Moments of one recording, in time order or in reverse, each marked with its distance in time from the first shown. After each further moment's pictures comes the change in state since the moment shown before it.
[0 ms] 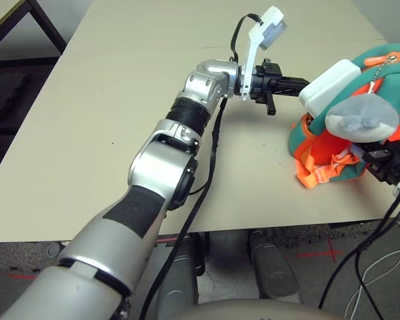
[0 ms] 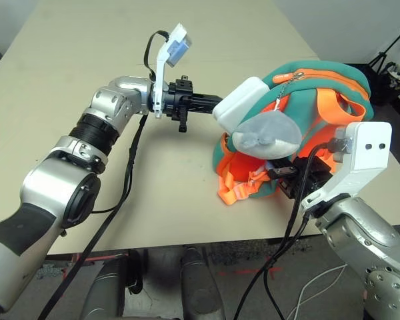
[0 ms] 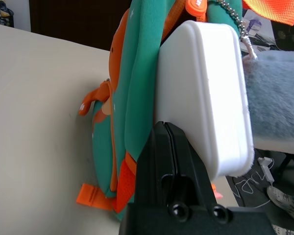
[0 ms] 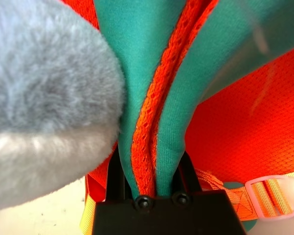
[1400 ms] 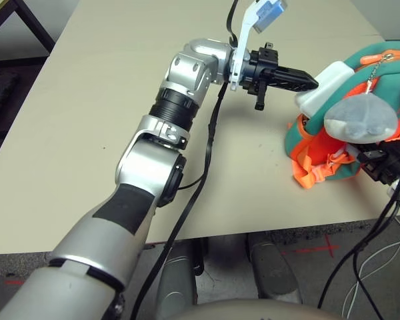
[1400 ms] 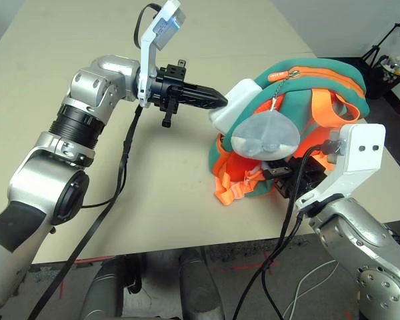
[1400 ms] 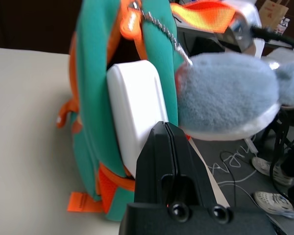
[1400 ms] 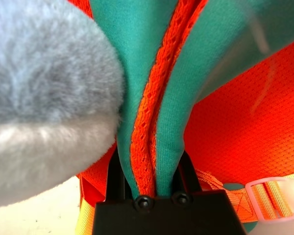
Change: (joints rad) left arm 0.052 0.077 -0.059 -0.270 -0.028 0.135 -0.140; right arm -0.002 -0.013 0.049 0.011 -0.008 -0.047 -0.013
